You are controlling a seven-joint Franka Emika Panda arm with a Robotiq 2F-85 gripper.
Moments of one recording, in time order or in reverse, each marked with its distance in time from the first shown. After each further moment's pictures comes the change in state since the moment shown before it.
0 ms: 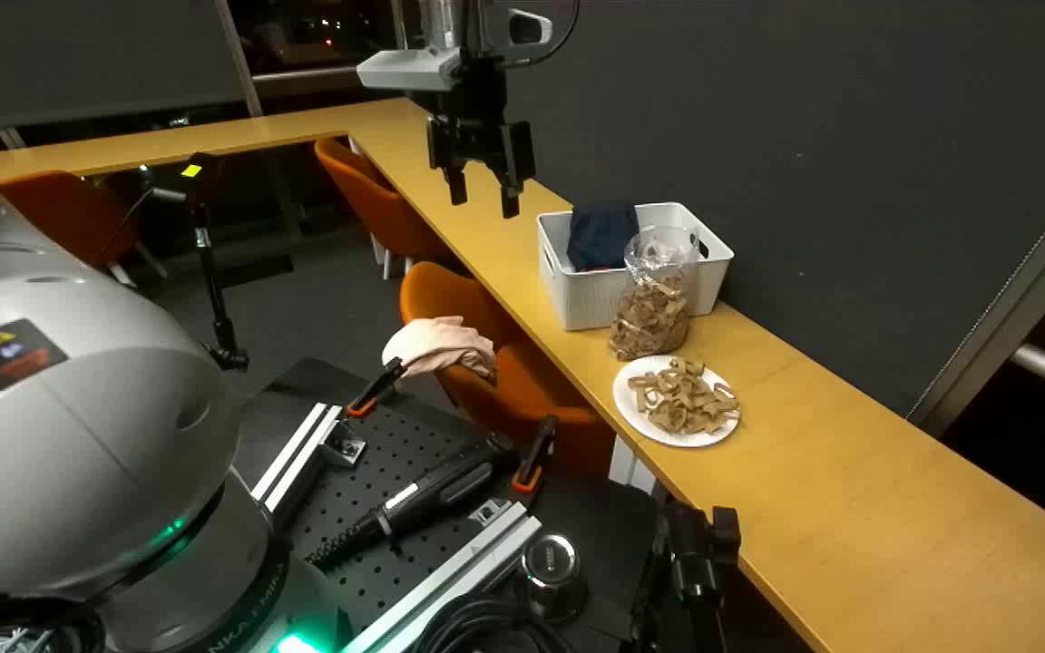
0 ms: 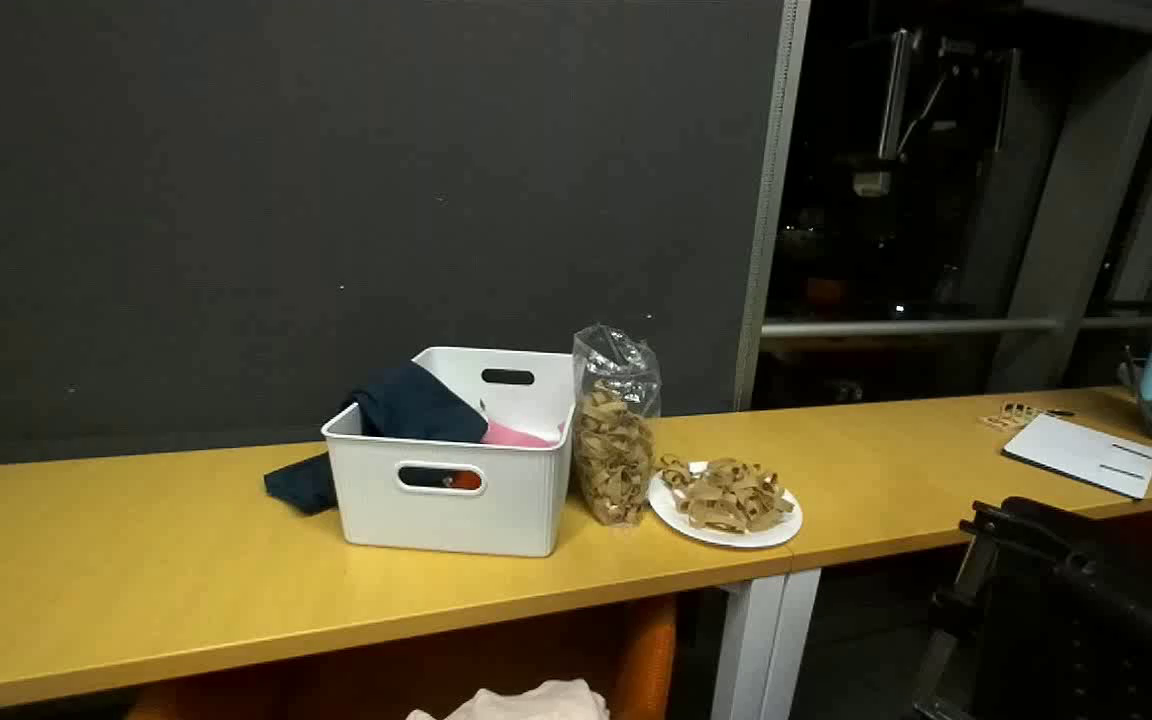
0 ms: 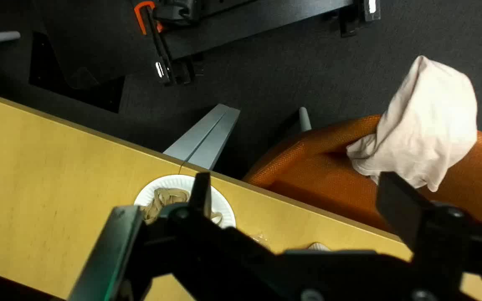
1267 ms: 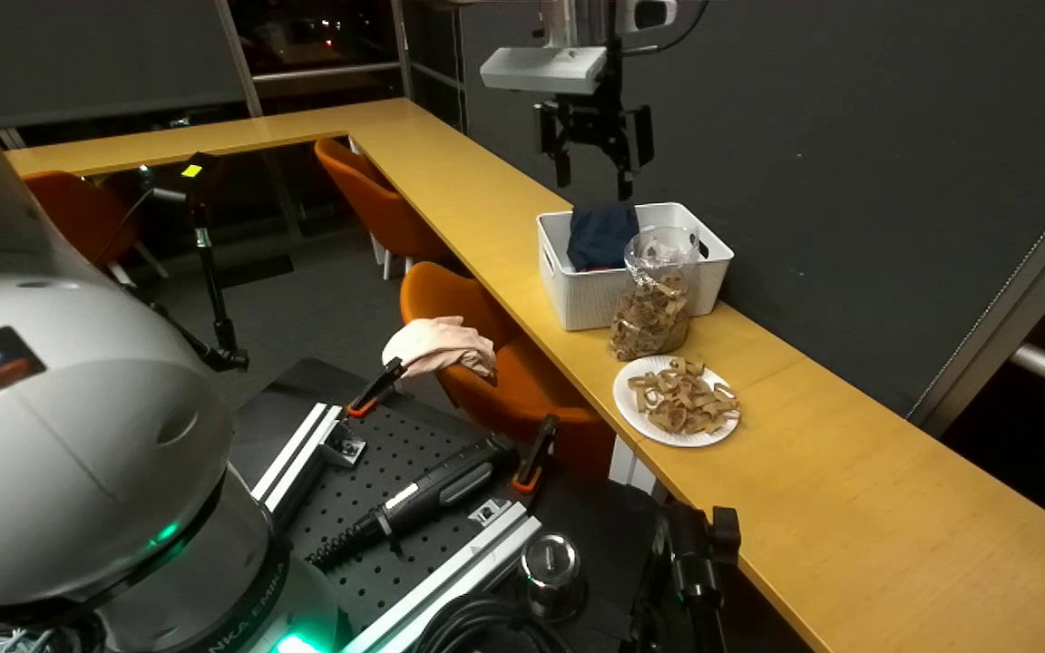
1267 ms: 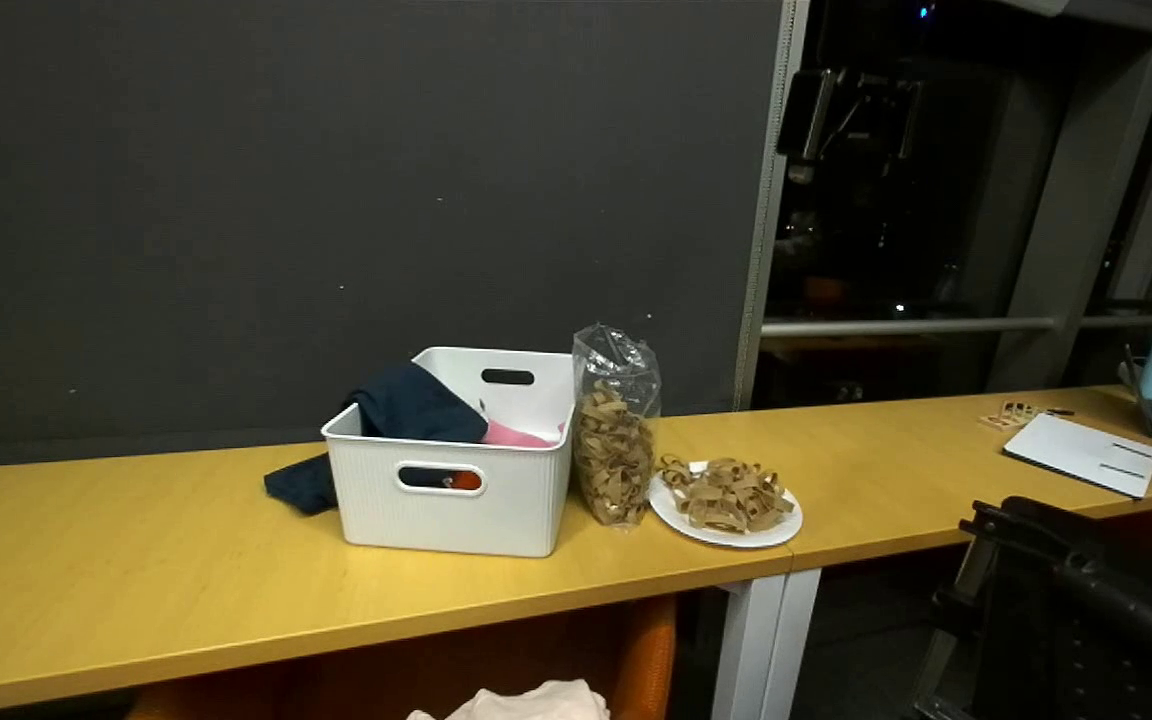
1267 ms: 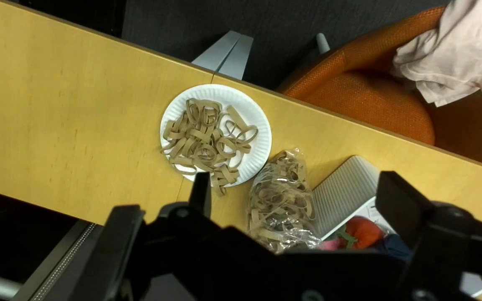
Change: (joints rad) arm -0.057 0.162 -0.162 0.155 -0.064 0.183 -0.175
